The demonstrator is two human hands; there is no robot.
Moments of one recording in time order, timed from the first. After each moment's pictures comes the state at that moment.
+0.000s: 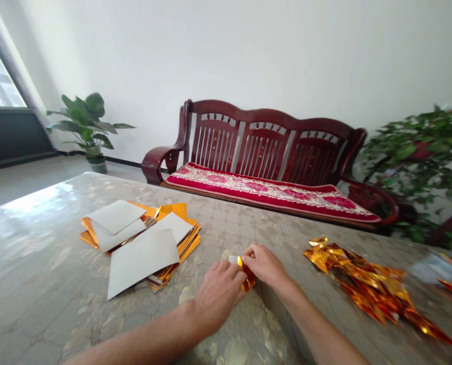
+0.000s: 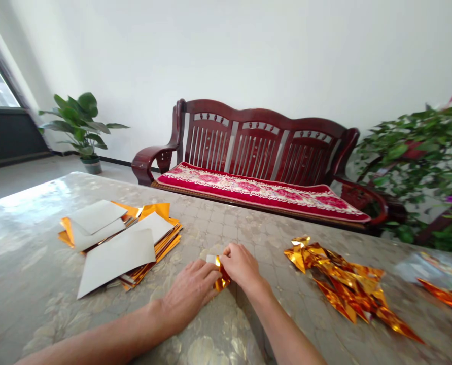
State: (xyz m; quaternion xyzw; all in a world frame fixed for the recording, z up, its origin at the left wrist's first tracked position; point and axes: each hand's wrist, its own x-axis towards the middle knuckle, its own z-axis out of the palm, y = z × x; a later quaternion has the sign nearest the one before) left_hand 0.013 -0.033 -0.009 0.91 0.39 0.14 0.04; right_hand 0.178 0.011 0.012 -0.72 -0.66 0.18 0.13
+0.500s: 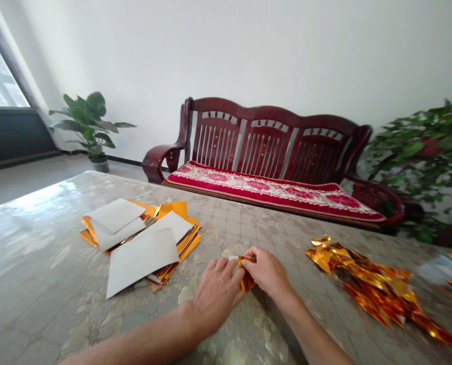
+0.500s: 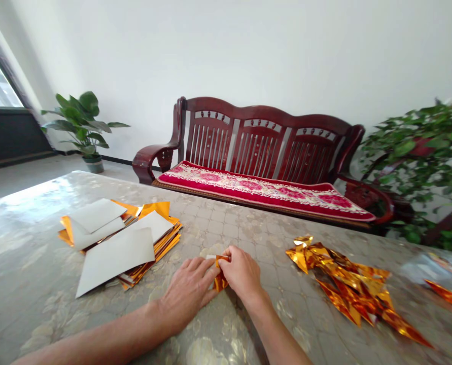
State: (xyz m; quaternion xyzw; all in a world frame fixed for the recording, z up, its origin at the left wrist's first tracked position) left_hand 0.012 -0.035 -0.007 0.90 0.42 0.13 0.01; right_hand 0.172 -0.006 0.013 -0.74 -0.63 0.16 0.15
